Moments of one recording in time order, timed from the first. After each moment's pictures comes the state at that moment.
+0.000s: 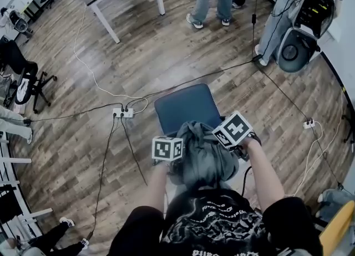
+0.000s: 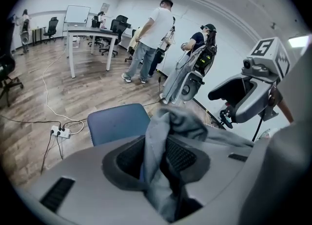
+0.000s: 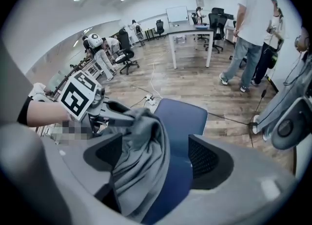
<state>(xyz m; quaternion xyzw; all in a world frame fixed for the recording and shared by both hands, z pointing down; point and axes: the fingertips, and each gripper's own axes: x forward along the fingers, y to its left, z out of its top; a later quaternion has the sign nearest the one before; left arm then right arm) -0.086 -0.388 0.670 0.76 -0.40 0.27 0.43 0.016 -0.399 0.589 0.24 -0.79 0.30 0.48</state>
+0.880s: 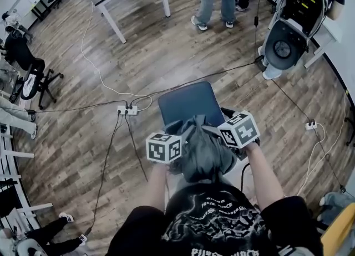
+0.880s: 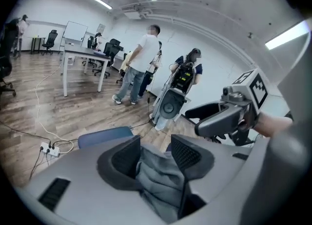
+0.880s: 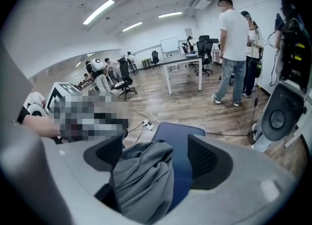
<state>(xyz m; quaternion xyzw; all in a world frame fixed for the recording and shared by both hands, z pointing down) -0.069 -0.380 0.570 0.82 -0.41 0.16 0.36 0.011 -0.394 0.540 0.31 -0.85 0.26 0.34</state>
